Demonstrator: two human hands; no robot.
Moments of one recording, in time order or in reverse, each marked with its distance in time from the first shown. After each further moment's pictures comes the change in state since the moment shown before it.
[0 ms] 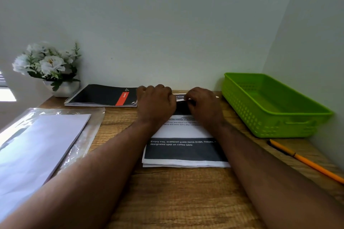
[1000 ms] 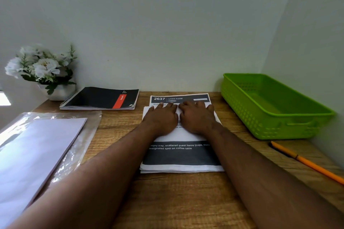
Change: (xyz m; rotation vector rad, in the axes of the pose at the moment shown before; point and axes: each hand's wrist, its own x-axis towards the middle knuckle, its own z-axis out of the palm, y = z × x) left_hand -0.003 -0.001 0.035 0.007 -0.791 0.049; right_hand -0.002 -0.018 0.010 -0.259 -0.677 0.315
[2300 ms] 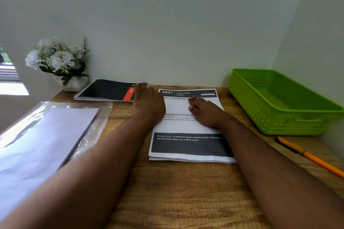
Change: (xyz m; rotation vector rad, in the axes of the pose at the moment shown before) left_hand -0.026 -0.028 -0.020 0.343 0.277 -0.257; right_hand 0.000 0.019 0.000 0.213 -0.103 -0.164
